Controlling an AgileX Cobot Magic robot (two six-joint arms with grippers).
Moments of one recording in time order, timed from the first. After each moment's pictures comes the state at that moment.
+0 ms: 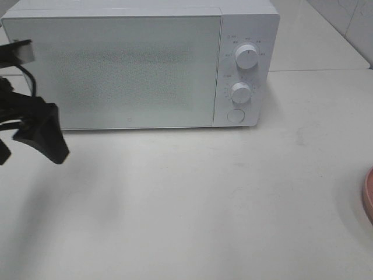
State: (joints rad) left arm -0.21 1.54 -1.04 -0.33 1.07 0.23; right arm 0.13 0.00 -0.51 -0.08 1.01 0.13
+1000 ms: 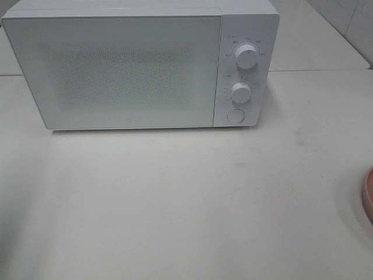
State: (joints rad) left arm 0.09 0.87 -0.76 -0.14 1.22 0.09; right arm 0.13 0.00 -0.51 -0.08 1.01 0.13
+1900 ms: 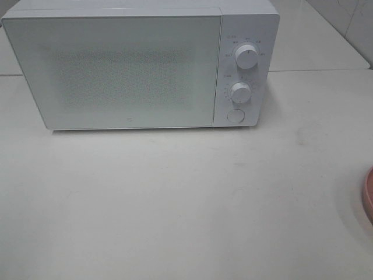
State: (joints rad) left arm 0.09 0.10 -0.52 -0.09 1.09 0.08; right arm 0.13 0.00 -0.51 -0.08 1.01 0.13
